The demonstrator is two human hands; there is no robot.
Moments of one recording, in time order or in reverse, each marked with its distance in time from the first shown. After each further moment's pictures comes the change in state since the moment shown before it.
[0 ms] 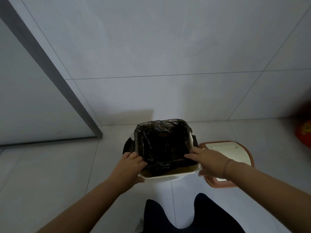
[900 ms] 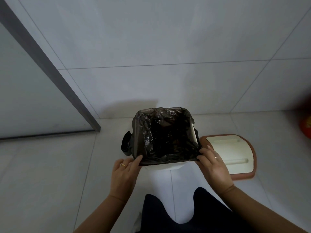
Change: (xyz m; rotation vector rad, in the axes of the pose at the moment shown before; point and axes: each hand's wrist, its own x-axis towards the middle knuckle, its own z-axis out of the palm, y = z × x) left_hand -0.014 0.026 0.064 -0.105 0.742 -0.290; right_hand -0.016 -0.022 0.081 0.079 0.790 0.241
